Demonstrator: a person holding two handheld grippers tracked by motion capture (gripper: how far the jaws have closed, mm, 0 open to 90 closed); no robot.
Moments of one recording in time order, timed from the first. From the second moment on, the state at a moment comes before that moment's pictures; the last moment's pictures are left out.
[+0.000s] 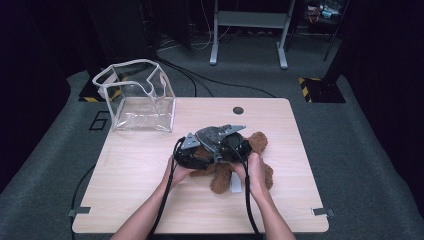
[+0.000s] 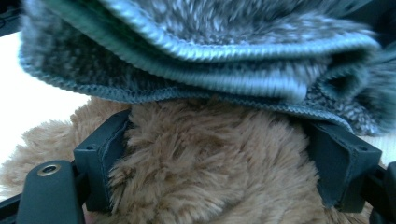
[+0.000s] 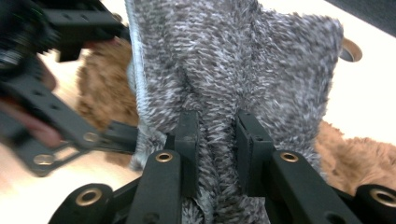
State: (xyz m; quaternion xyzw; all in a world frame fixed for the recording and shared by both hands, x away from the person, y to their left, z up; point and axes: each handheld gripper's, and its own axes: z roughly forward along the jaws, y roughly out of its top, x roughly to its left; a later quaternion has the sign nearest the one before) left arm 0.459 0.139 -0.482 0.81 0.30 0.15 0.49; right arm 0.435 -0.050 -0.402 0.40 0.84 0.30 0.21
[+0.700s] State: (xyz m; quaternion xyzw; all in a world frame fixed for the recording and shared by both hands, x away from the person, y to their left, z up) left arm 0.459 0.138 -0.481 0.81 0.30 0.15 0.49; right arm 0.419 -0.141 -0.405 0.48 0.79 0.29 0.23
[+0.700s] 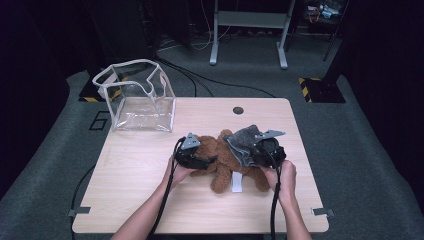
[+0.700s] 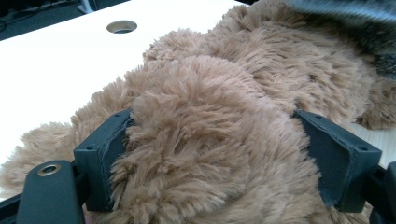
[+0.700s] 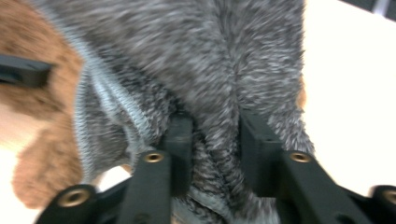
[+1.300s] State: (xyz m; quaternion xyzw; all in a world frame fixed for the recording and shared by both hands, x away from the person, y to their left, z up) left arm 0.459 0.139 -0.481 0.80 0.30 0.15 0.49; right arm 0.425 -0.091 -0.406 0.42 0.81 0.29 0.28
